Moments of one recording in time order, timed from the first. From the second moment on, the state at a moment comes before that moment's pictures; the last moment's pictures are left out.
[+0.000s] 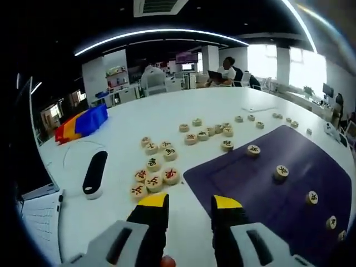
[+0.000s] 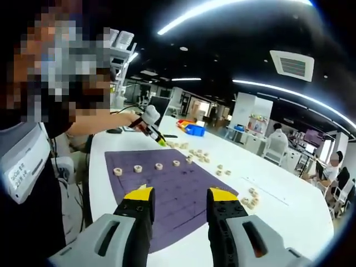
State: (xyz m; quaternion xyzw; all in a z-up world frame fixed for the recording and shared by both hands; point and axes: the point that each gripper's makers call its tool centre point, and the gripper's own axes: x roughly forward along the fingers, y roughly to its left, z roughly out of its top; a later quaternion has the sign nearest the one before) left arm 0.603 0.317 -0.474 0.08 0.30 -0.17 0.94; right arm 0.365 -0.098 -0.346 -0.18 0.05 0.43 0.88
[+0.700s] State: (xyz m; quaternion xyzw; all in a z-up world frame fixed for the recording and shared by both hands) left arm 0.624 0.306 -0.495 0.03 0.30 -0.15 0.94; right arm 0.364 -0.096 -0.352 -0.18 0.06 0.43 0.88
